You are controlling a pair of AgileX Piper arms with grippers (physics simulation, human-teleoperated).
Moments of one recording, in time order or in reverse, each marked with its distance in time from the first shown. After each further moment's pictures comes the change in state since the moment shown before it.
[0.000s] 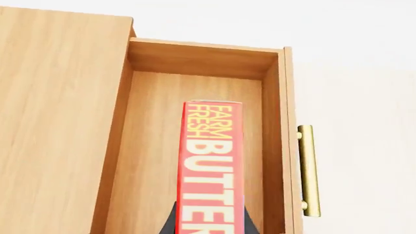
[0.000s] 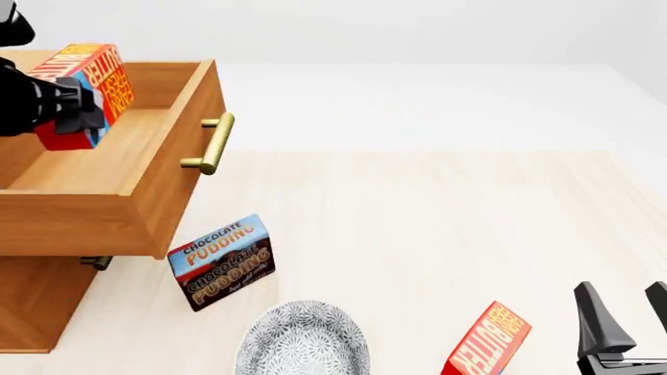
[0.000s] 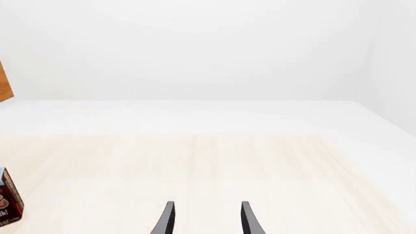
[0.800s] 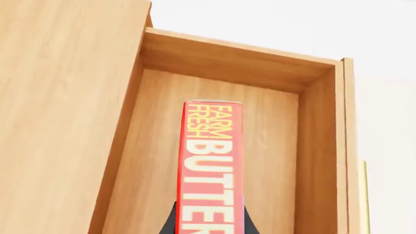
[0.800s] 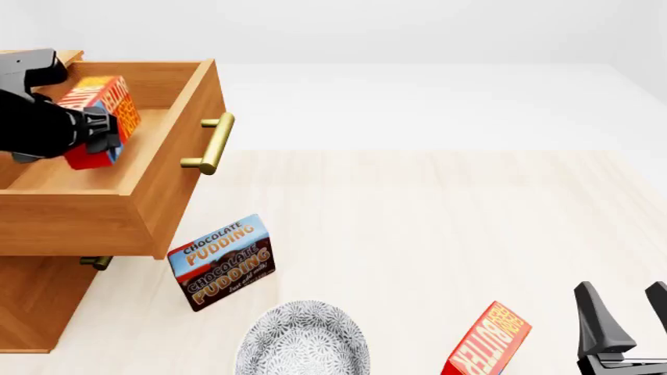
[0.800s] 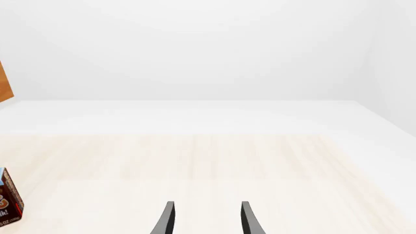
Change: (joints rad) left arm 0.062 0.116 0.134 -0.225 -0.038; right arm 0.000 0.000 0.000 0.000 0.000
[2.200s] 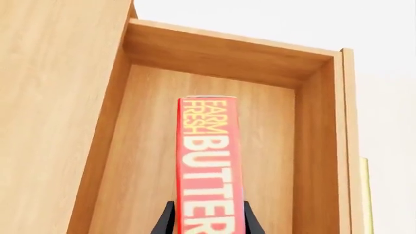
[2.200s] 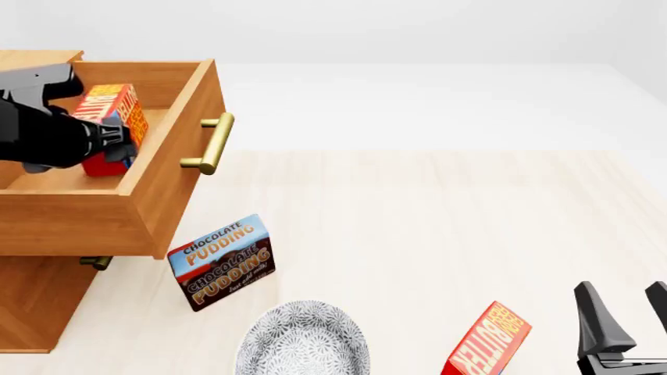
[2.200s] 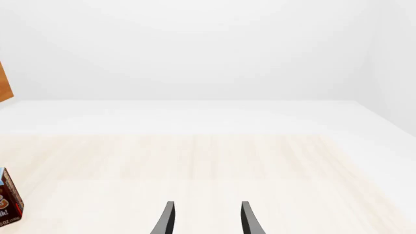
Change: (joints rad) left arm -0.024 0.007 0.060 -0.066 -0.007; right arm 0.000 0.001 -0.001 -0.001 0.000
